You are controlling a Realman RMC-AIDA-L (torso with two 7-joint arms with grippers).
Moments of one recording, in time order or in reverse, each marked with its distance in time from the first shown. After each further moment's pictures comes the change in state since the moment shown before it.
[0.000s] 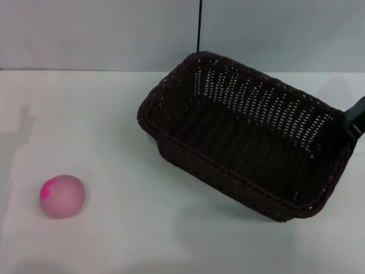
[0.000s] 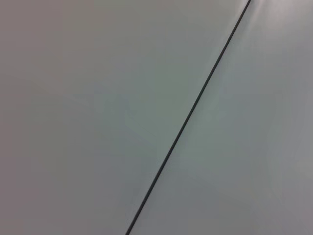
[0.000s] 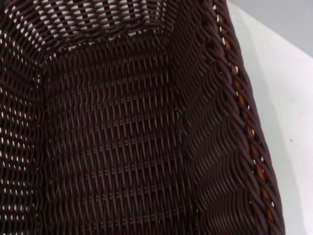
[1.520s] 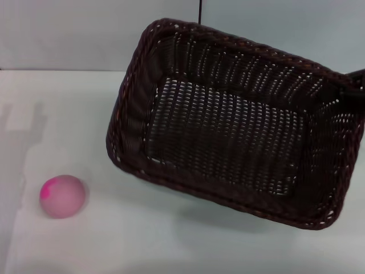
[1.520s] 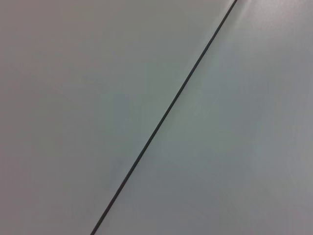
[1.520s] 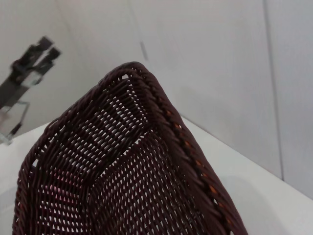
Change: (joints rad) left arm -0.002 -0.002 0.044 -0.052 0.001 -0.002 0.004; right arm -0.106 -0.134 0.267 0.185 0.545 -0.164 -0.425
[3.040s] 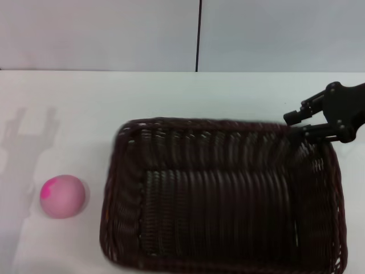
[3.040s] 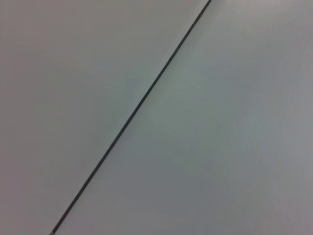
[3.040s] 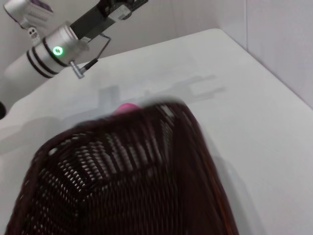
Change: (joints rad) left arm 0.015 -0.002 0.082 -0.014 0.000 -0.033 -0.004; right arm 0.165 -0.022 -0.129 0.233 -0.115 0.019 -0.199
